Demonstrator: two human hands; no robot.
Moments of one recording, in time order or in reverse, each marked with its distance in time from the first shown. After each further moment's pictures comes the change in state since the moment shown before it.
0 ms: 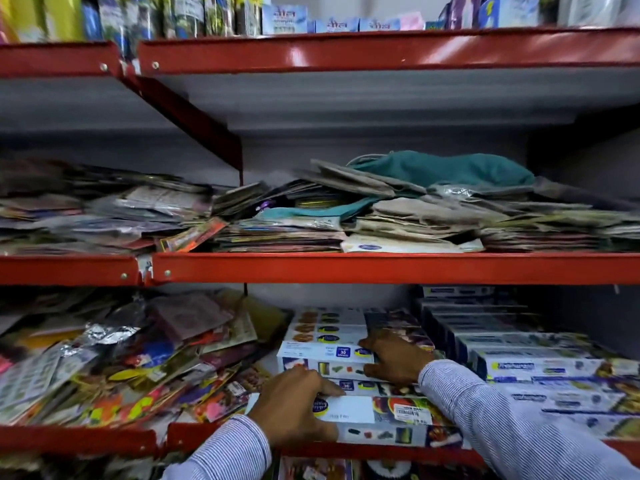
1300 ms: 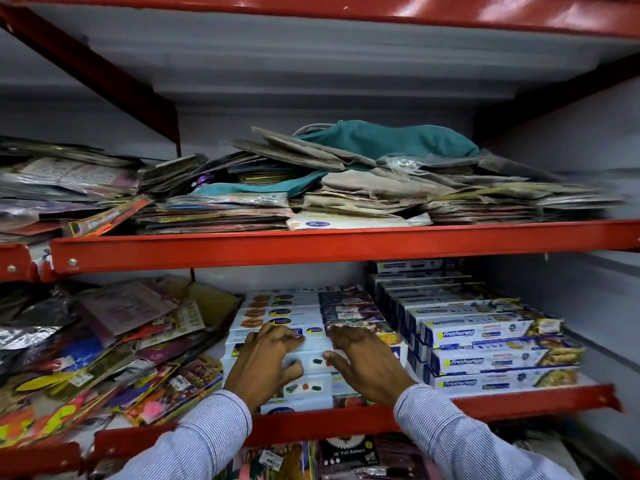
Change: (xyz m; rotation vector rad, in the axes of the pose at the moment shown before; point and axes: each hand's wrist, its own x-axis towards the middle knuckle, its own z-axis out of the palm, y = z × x) left_hand 0.071 -0.017 0.045 0.150 0.237 0.065; right_hand -0.052 0.010 0.038 0.034 0.338 0.026
